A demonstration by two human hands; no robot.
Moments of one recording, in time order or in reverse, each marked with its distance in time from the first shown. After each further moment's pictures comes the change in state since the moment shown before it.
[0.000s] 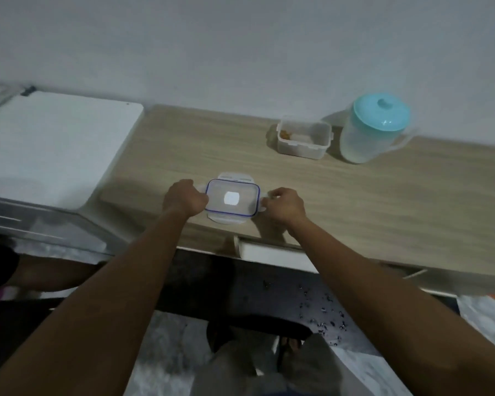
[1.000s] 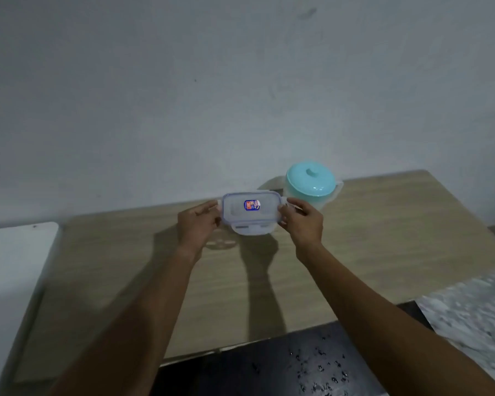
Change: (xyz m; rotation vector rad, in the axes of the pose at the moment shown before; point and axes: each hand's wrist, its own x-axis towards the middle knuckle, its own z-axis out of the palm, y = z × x) left_hand 0.091 0.164 0.002 -1.098 -0.257 0.234; right_hand 0.049 -0.049 -0.103 0.831 0.641 -0.067
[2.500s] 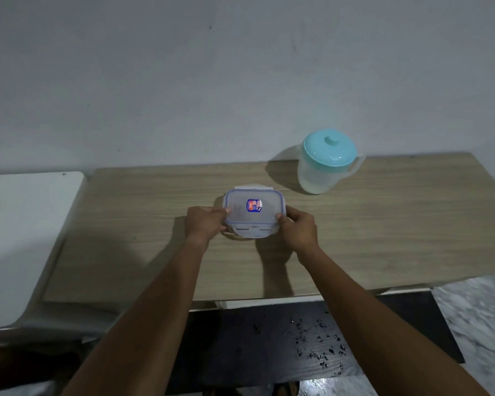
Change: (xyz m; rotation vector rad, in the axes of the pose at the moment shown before) left_hand -0.031 -0.062 -0.017 0.287 0.144 -0.221; right_hand -0.018 0.068 -0.025 -0.507 -0.272 0.010
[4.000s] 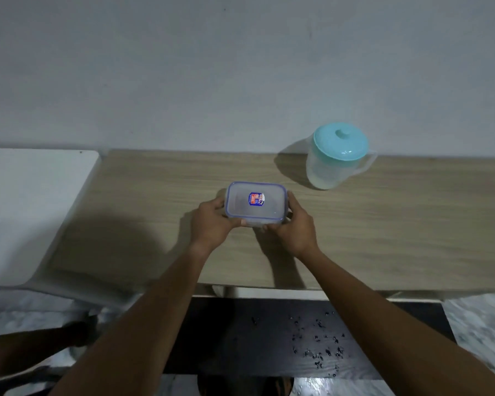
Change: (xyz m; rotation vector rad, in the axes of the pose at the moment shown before) left_hand -0.066 -0.002 0.003 0.304 -0.001 0.357; right_hand -0.004 0.014 -0.007 -0.156 -0.157 -0.378
